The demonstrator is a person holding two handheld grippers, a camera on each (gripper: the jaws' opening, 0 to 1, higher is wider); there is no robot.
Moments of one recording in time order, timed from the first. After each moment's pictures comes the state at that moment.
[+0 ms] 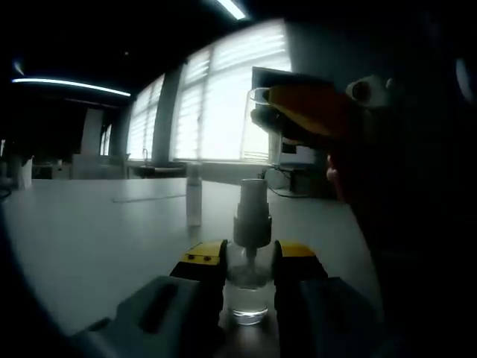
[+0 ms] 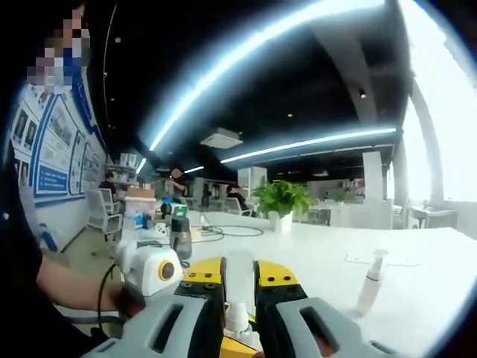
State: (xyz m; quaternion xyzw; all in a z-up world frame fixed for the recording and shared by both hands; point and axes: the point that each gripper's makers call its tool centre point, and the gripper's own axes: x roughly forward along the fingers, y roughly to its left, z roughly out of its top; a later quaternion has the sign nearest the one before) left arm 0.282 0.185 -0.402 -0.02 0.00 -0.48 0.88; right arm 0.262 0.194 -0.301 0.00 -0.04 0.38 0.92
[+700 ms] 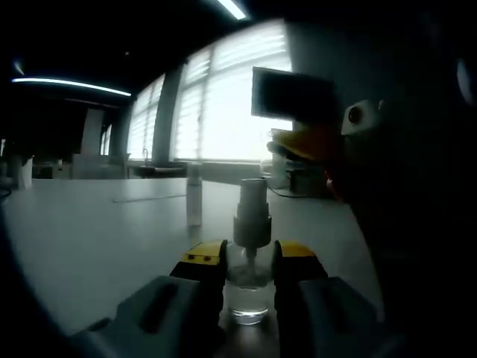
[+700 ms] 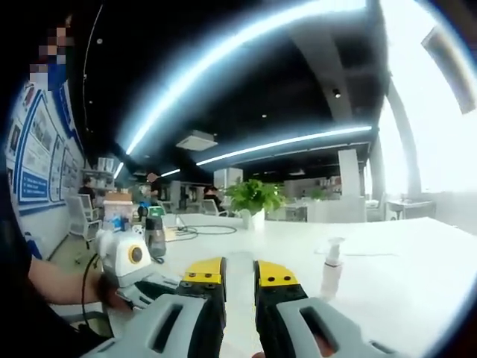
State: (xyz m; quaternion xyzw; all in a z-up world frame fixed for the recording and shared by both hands) left arm 0.281 0.184 -0.401 -0.02 0.00 -0.48 0.88; right arm 0.276 0.127 -0.316 0.03 -0.04 0.32 0.95
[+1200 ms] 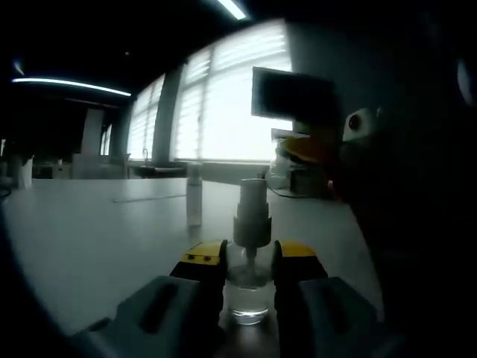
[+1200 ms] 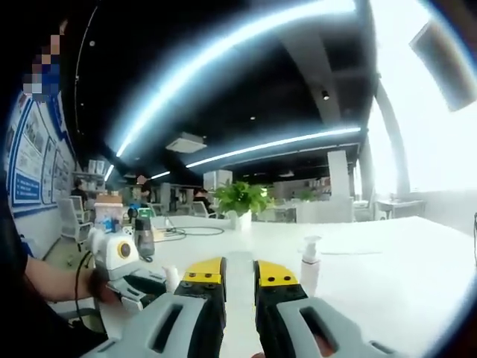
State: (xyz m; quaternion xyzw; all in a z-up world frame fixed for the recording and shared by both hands) left arm 0.281 0.185 -0.402 -0.02 0.00 -0.48 0.88; right arm 0.278 0.095 -0.324 0.02 -0.04 0.28 0.96
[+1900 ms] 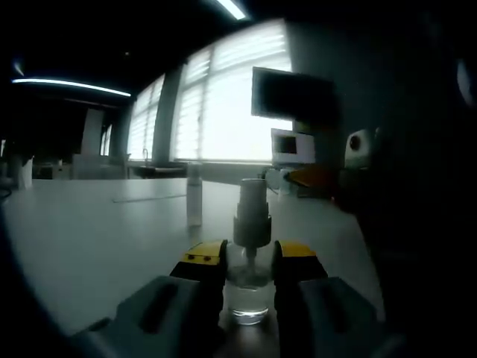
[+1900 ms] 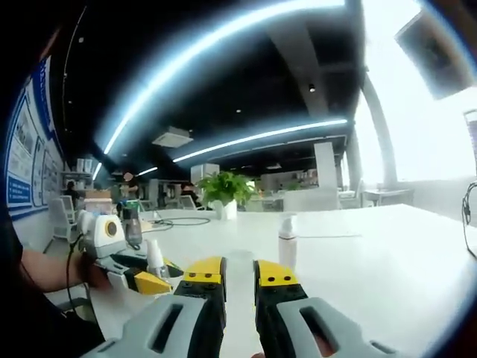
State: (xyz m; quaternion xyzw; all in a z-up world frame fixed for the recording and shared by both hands) left arm 0.281 0.185 -0.402 -0.02 0.00 -0.48 0.88; right arm 0.274 0.068 -0.354 0.04 -0.02 0.25 0.97
